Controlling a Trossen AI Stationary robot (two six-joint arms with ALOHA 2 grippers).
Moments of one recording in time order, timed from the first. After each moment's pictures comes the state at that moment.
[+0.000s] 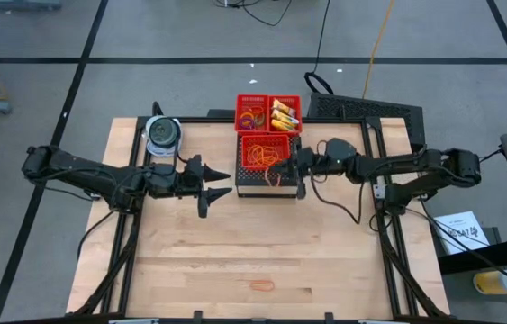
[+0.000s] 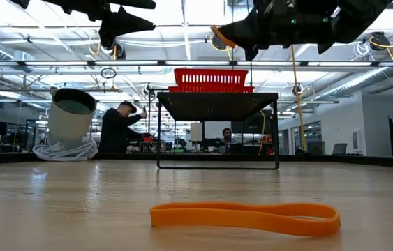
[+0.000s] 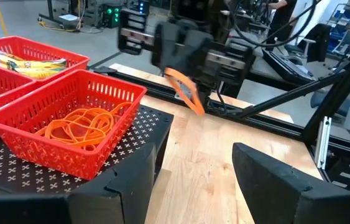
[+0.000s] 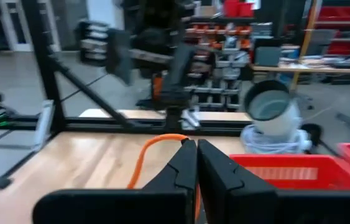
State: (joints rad) left arm -0.13 1.05 0.66 0.21 -0.26 -0.28; right arm -0.20 1.31 0.66 0.66 -0.26 -0.01
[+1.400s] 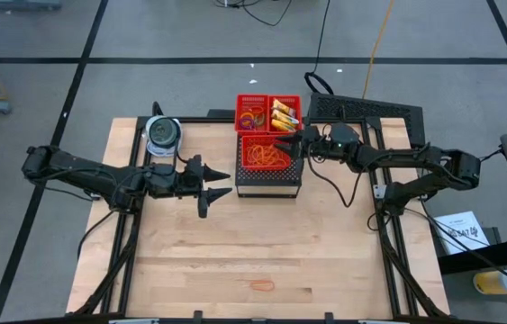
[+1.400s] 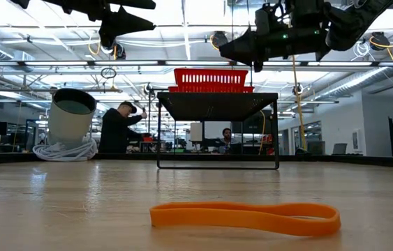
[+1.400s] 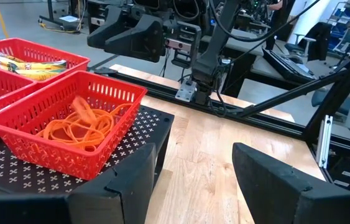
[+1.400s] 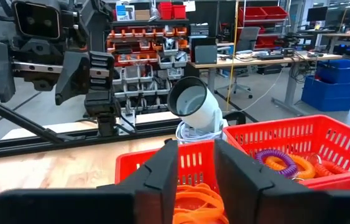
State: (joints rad) left arm -0.13 1.05 0.66 0.21 -0.26 -0.26; right arm -0.39 1.31 0.66 0.67 -0.21 0.04
